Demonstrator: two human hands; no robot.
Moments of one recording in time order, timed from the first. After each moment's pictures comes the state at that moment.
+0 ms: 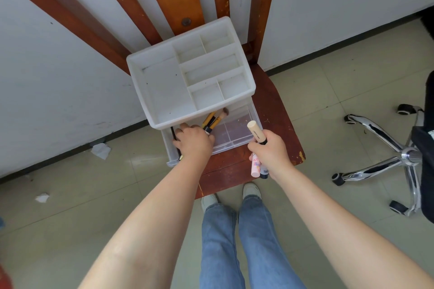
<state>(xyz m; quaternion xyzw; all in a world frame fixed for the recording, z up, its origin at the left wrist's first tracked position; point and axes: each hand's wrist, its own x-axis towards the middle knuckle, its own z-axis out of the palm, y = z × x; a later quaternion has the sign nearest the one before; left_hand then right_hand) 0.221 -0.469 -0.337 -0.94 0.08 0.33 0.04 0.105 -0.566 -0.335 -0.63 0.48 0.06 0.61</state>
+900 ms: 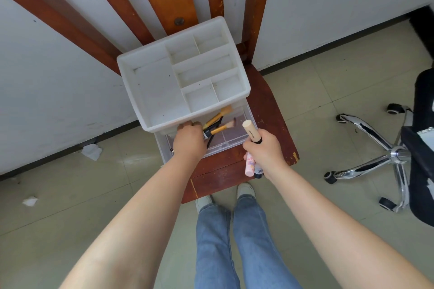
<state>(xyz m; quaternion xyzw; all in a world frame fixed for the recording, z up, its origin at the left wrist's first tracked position) 0.231 -0.464 -0.335 -0.91 0.26 0.31 0.04 0.111 -0.570 -0.332 -0.62 0.48 0.07 0.61</state>
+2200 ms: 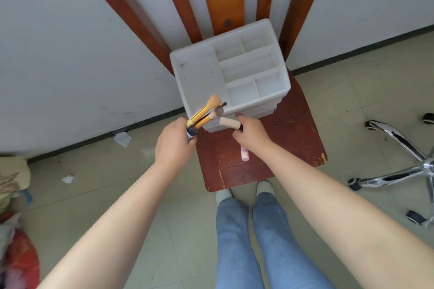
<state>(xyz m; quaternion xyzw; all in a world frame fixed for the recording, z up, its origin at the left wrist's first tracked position) 0.254 -0.375 -0.256 -0.95 0.16 0.24 -0.09 0.186 -0.521 -0.327 -0.82 0.28 0.17 0.46</state>
